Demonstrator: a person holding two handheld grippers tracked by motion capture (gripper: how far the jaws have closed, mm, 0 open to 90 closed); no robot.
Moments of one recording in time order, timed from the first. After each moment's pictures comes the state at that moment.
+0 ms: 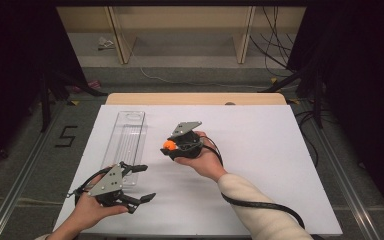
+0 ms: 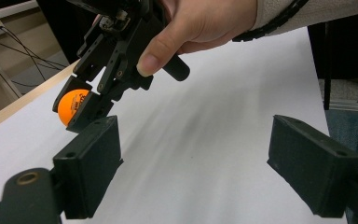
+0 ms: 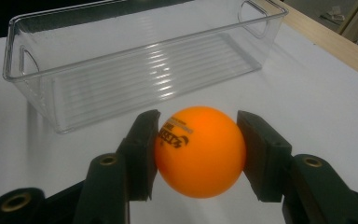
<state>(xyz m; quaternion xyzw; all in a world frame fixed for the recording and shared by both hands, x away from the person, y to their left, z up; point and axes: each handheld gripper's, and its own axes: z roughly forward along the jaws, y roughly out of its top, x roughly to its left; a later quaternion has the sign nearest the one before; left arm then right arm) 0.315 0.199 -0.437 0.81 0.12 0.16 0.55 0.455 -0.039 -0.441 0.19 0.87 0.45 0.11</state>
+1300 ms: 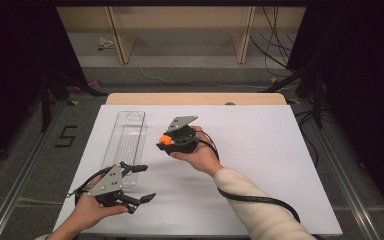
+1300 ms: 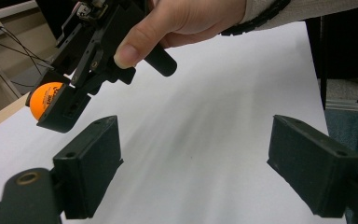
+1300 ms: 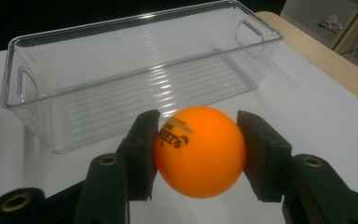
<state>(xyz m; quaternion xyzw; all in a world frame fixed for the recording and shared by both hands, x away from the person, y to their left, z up) 0.315 0.199 -0.437 0.81 0.12 0.16 0.55 0.463 -0.028 -0.428 0.19 0.87 0.45 0.11</state>
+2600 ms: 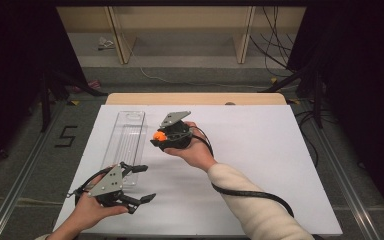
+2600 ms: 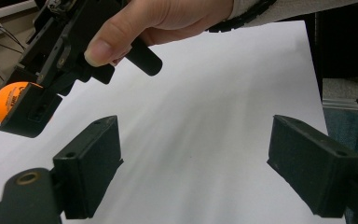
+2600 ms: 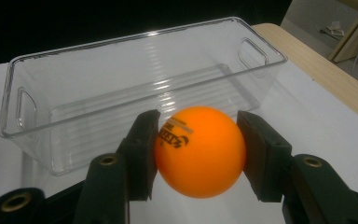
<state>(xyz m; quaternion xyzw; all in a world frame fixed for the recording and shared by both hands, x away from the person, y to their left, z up) 0.314 0.199 -0.437 0.81 0.12 0.16 0.55 0.471 -0.011 -0.418 0.18 0.87 0.45 0.11</state>
